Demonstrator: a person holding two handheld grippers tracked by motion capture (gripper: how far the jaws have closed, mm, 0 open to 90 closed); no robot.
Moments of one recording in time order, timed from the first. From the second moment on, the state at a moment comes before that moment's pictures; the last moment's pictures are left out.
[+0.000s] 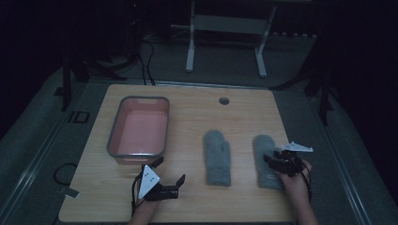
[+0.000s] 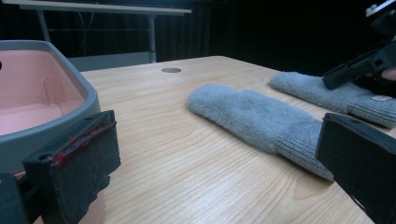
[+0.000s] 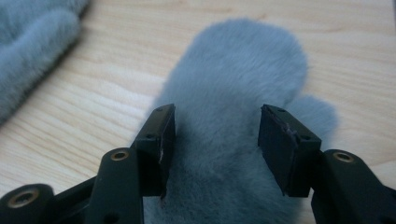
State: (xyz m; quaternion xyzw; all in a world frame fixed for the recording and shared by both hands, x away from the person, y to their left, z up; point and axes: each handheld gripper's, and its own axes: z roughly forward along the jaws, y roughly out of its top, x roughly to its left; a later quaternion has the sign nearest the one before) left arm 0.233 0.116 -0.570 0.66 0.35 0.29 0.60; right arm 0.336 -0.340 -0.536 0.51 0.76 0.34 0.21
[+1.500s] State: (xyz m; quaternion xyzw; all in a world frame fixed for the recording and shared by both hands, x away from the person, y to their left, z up) left arm 0.233 0.116 -0.570 0.66 0.35 0.29 0.60; right arm 0.327 -0.289 -0.462 0.54 0.72 0.37 0.24
